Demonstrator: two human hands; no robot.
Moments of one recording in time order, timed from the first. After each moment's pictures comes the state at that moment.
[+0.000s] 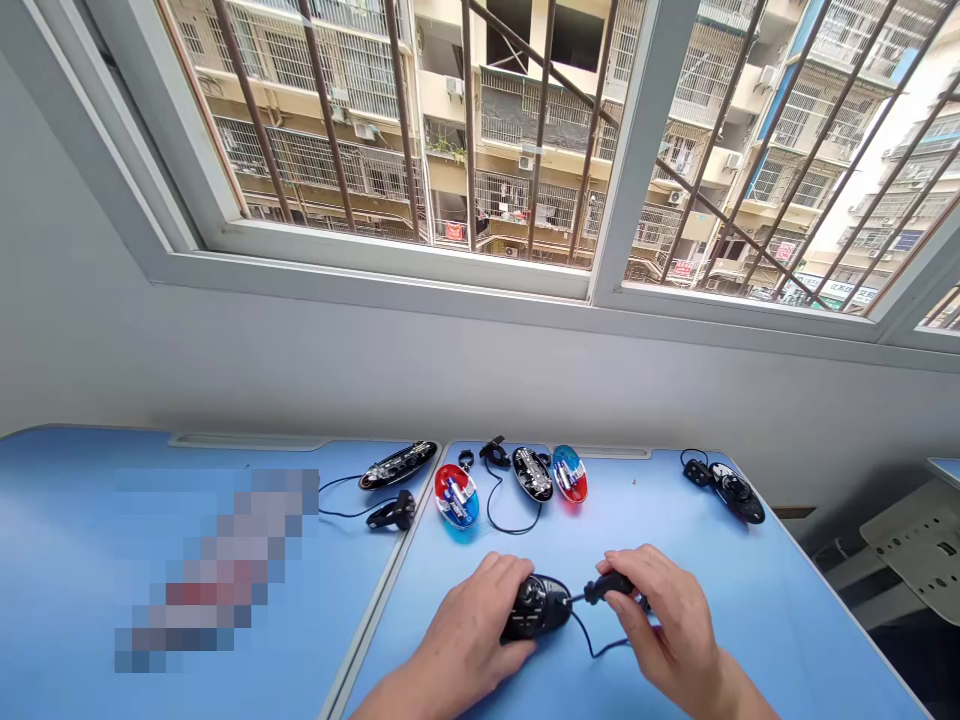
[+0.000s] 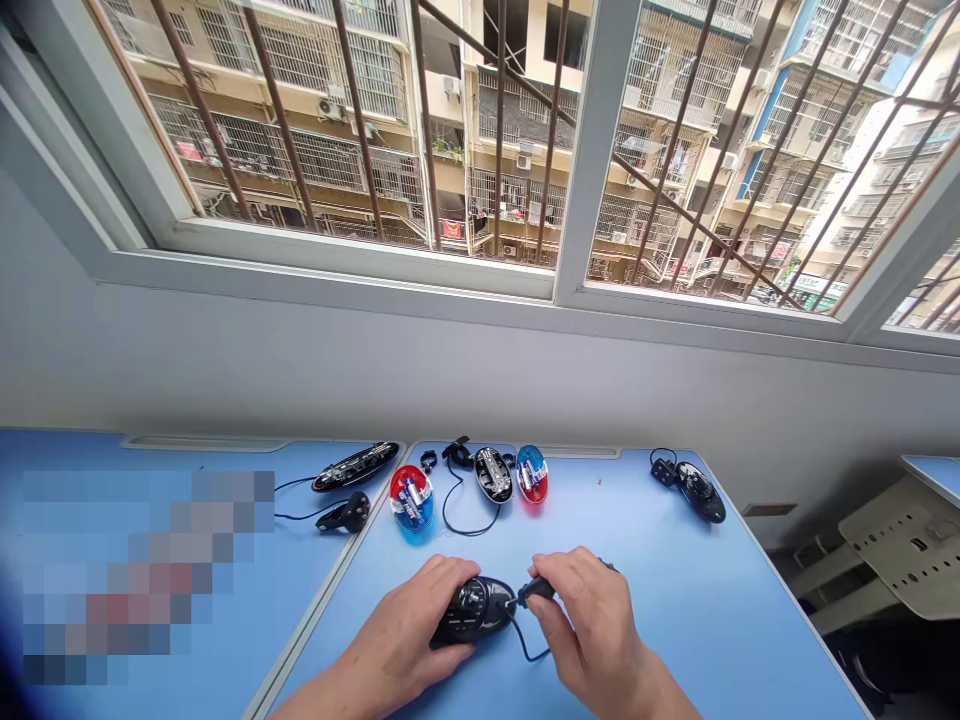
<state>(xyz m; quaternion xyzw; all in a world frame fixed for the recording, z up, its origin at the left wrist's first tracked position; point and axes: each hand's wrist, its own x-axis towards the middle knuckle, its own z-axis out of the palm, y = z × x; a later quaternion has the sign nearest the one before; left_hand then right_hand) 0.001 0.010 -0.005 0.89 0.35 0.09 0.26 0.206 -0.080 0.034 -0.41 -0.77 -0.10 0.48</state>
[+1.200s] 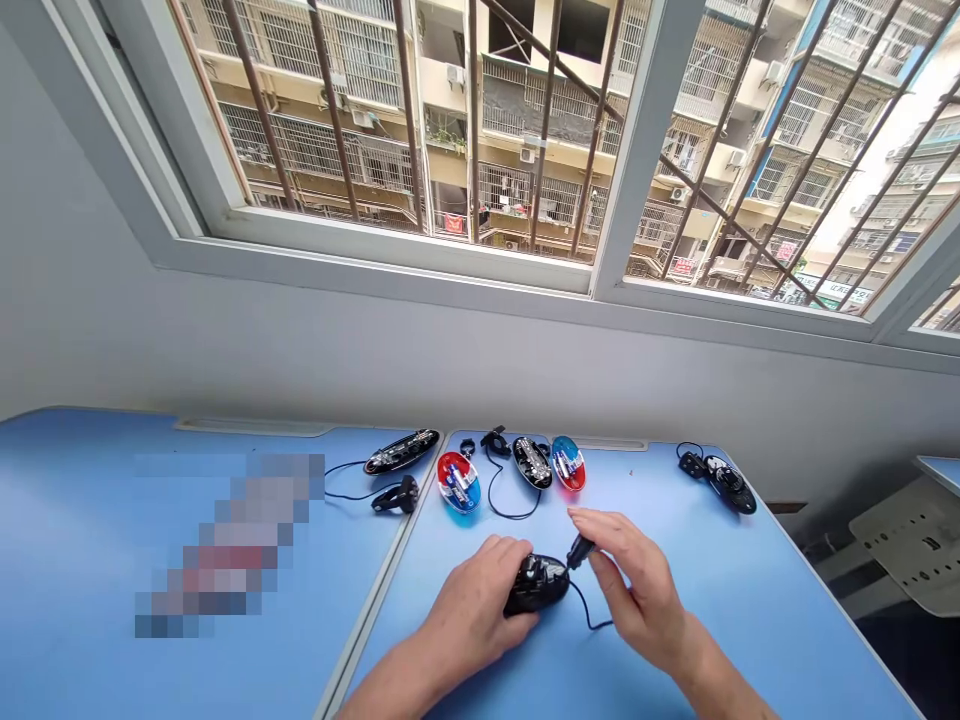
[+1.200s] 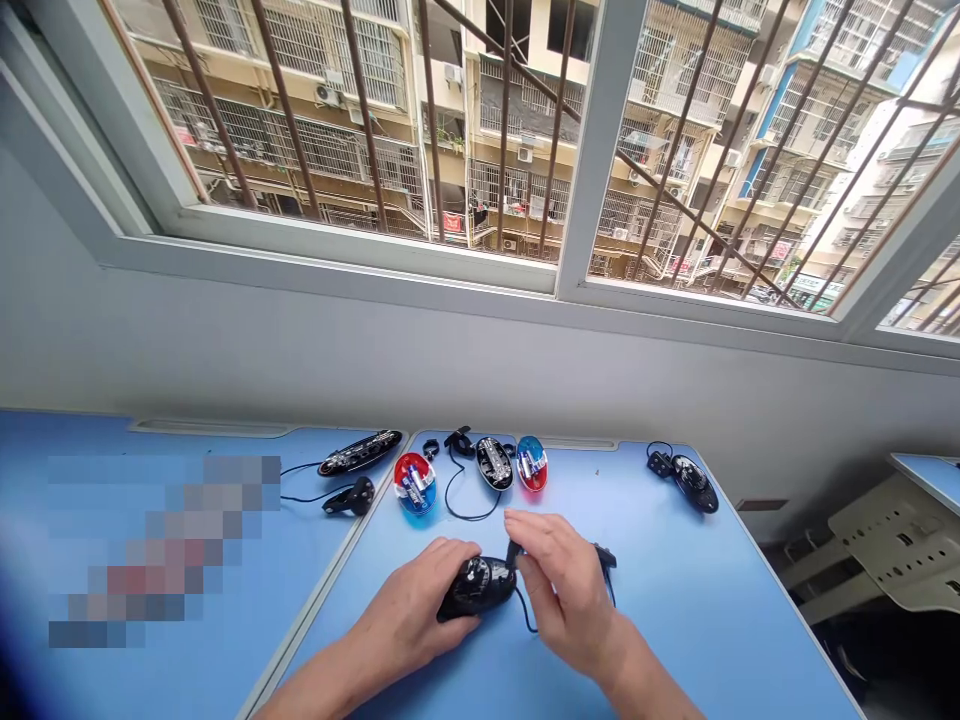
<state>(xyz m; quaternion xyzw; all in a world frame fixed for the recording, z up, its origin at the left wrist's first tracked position) 0.003 0.005 0.002 0.90 0.36 0.09 0.24 0.195 -0.062 0.031 -0.37 -0.77 -0.01 0.51</state>
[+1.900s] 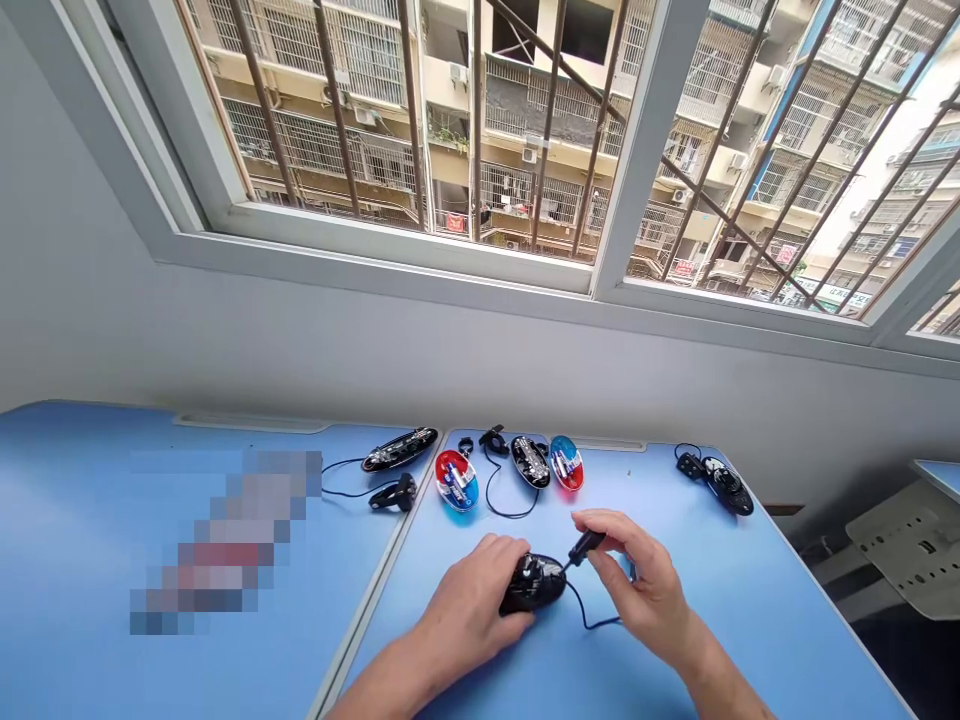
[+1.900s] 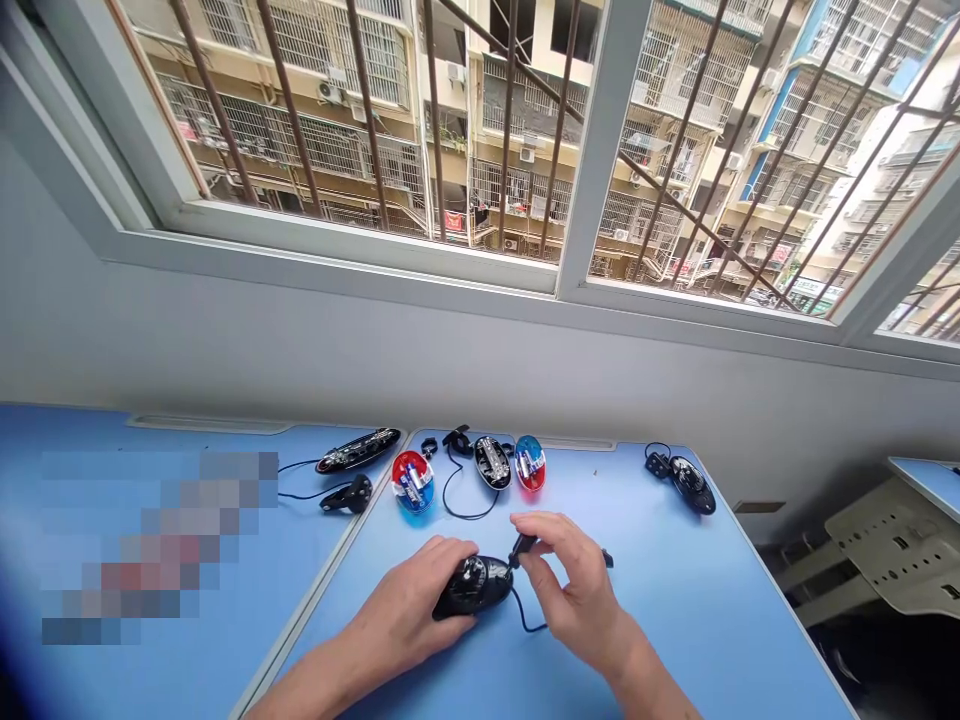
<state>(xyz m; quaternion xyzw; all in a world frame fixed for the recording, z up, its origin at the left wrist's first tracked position) 0.002 0.006 0.001 0.90 0.36 0.09 0.25 0.202 -0.068 0.028 -0.40 -0.74 0.08 0.53</state>
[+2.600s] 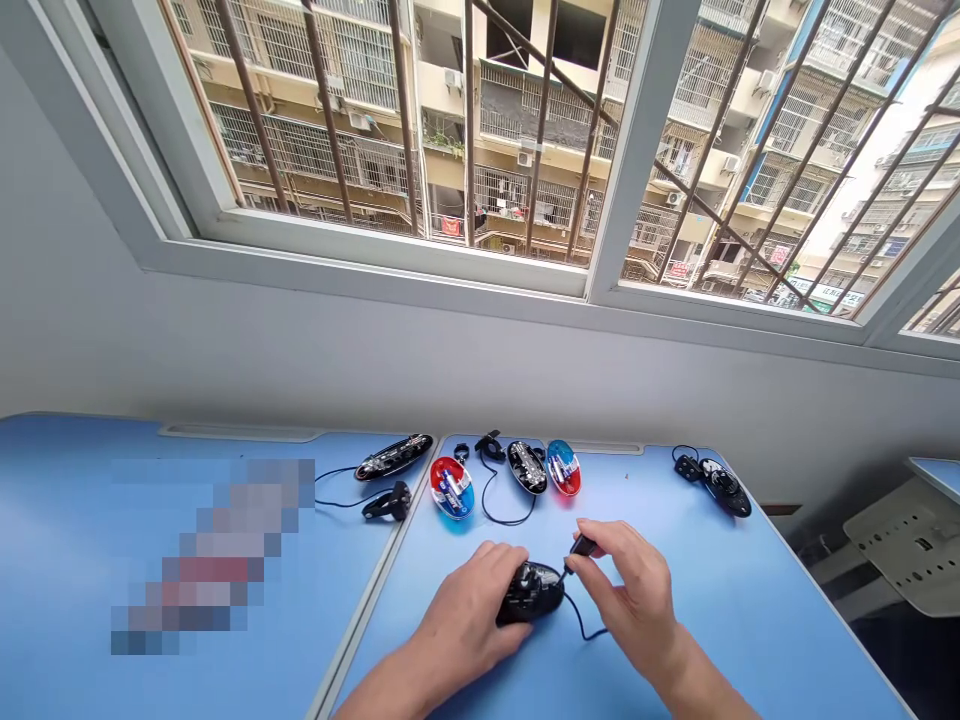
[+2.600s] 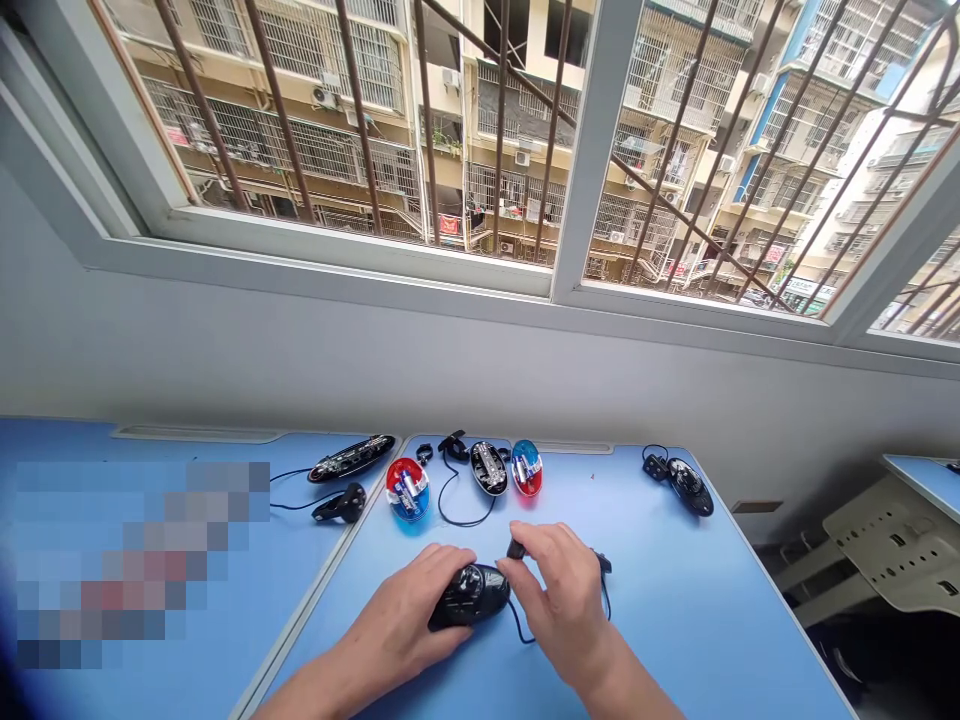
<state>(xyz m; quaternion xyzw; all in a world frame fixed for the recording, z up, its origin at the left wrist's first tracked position) 0.003 0.009 -0.009 0.90 0.34 0.13 0.24 0.190 -0.061 0.017 -0.44 -0.72 -0.08 0.53</state>
